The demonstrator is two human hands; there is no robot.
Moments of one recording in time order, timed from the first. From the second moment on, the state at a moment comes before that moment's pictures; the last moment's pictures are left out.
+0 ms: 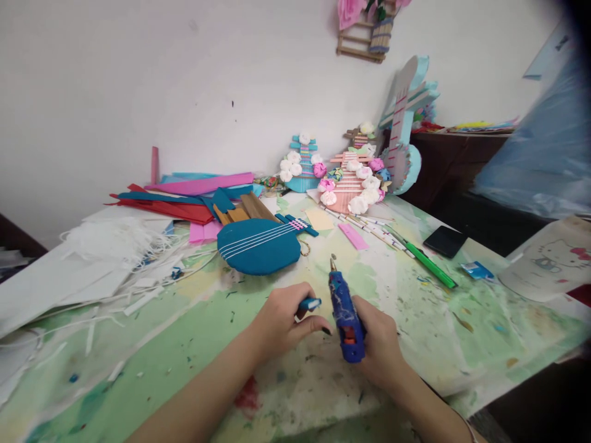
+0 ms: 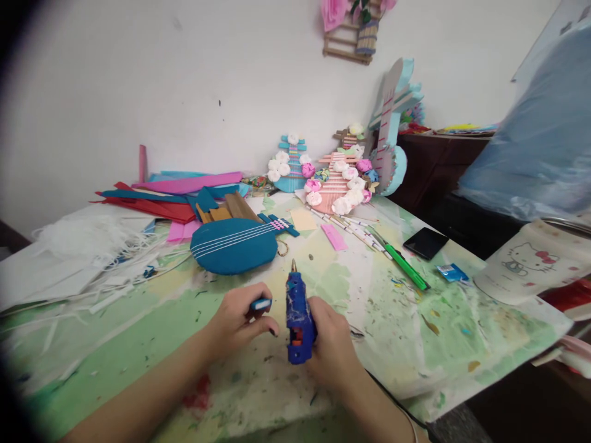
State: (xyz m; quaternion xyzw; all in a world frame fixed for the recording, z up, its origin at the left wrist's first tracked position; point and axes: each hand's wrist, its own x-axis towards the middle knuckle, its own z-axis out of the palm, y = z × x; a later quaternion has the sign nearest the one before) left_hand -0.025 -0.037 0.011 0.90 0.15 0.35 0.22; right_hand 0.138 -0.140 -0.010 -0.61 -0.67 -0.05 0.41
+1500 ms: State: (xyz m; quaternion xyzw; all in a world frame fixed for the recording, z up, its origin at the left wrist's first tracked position) left_hand -0.022 -0.045 0.013 0.84 0.20 0.30 0.41; right_hand 0.125 -0.171 0.004 -0.53 -0.59 0.34 0.51
